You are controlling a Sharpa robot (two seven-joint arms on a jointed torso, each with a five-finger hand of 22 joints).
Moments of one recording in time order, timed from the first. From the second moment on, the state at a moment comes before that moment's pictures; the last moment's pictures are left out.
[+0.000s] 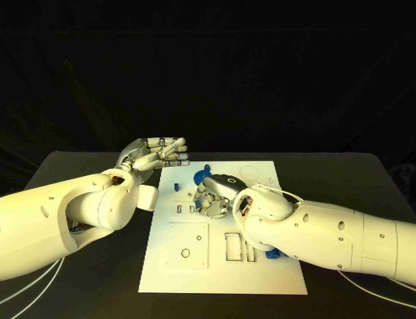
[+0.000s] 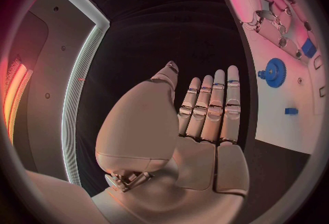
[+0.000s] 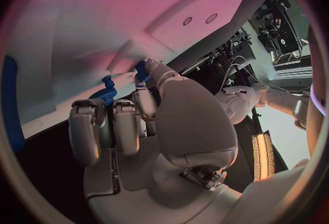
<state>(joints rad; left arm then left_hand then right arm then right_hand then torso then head) 1.20 -0.93 0.02 1.67 -0.02 -0.45 0.36 1.43 -0.11 0.18 0.28 0.06 0.91 0.23 0.12 0.07 0.97 0.19 0.11 0.07 1.01 0.15 0.13 0.14 0.17 0.91 0.26 0.31 0.13 1.19 -0.46 -0.13 1.41 -1.50 -0.36 -0.25 1.35 -0.08 0.30 0.07 0.24 1.08 0.11 0.17 0.12 1.34 0.02 1.24 1.23 1.46 -0.03 1.52 1.31 0.03 1.47 0.08 1.52 1.31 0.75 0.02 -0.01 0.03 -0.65</state>
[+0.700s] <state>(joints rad) 1.20 -0.93 0.02 1.67 -0.02 -0.45 0.36 1.43 -0.11 0.18 0.28 0.06 0.91 0.23 0.12 0.07 0.97 0.19 0.11 0.07 1.01 0.15 0.13 0.14 0.17 0.91 0.26 0.31 0.13 1.19 -0.47 -0.13 1.42 -1.50 -0.35 -0.27 1.30 -0.12 0.28 0.08 0.26 1.06 0.12 0.16 0.12 1.33 0.04 1.22 1.22 1.46 -0.03 1.52 1.31 0.03 1.47 0.08 1.51 1.31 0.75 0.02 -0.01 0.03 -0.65</state>
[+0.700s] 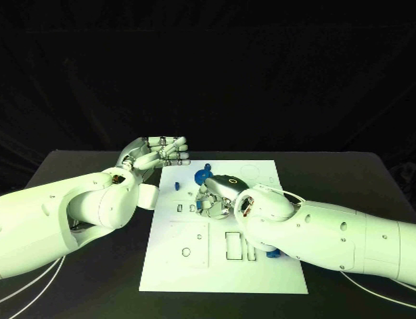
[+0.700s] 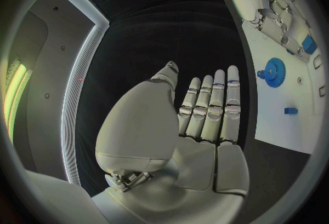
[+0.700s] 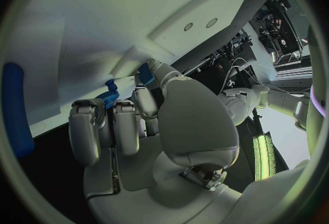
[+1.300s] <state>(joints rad) 1.20 -0.93 0.02 1.67 -0.02 -0.45 0.35 1.43 -0.11 0.18 0.28 0.06 0.91 0.23 0.12 0.07 0.97 0.19 0.11 0.07 1.01 0.15 0.13 0.14 0.17 0.91 0.26 0.31 0.13 1.19 -0.47 -0.13 1.42 -1.51 -0.35 -0.26 1.27 -0.15 0.25 0.10 0.25 1.01 0.14 0.14 0.11 1.30 0.06 1.19 1.19 1.47 -0.02 1.52 1.31 0.03 1.47 0.08 1.50 1.31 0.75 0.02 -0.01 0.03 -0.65</state>
